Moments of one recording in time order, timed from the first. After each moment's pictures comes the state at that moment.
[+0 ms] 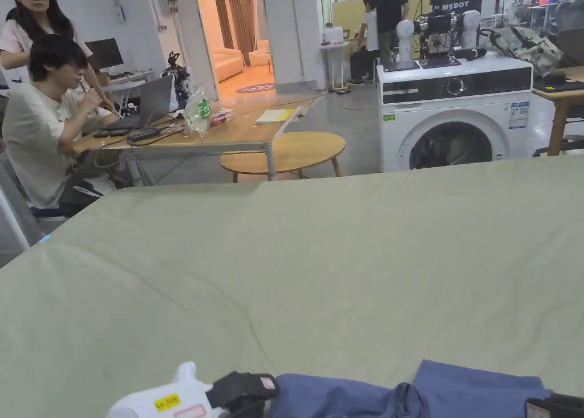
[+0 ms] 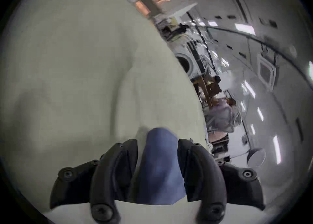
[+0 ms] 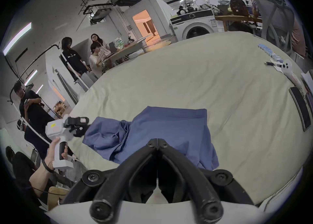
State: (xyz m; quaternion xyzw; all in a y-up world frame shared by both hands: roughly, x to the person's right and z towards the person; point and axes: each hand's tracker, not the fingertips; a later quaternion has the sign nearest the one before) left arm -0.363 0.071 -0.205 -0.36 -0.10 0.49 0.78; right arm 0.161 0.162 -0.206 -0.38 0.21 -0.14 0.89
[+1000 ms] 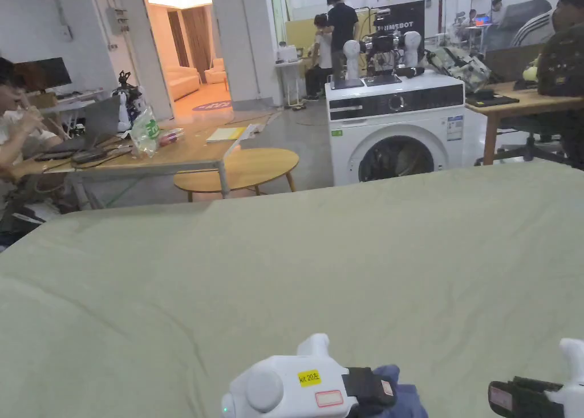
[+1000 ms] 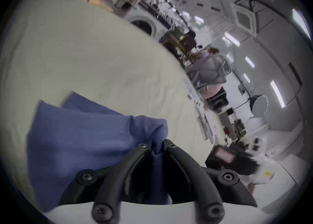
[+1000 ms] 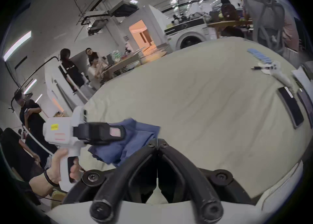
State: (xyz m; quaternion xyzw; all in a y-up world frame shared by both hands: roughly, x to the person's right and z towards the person) left arm -0.112 0.119 -0.274 -0.44 -0.26 0.29 0.81; right arm 0.207 0.183 -0.182 -0.34 0.18 -0.17 0.91
